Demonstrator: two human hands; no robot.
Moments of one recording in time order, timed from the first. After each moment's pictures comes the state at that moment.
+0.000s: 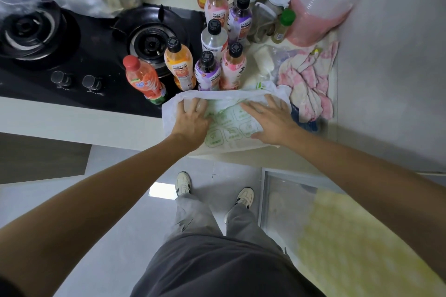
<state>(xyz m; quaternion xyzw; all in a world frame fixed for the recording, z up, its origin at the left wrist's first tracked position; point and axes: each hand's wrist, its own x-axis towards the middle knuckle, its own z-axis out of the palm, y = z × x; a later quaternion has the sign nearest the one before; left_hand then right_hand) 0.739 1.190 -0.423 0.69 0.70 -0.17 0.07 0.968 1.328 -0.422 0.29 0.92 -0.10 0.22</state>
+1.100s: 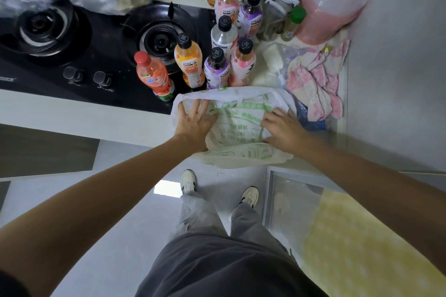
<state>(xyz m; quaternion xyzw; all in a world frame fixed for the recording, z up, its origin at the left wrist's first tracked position) 0.736 1.174 -0.420 0.65 0.71 -0.27 0.10 0.985 1.310 -0.425 0.27 0.94 -0.09 0.19</state>
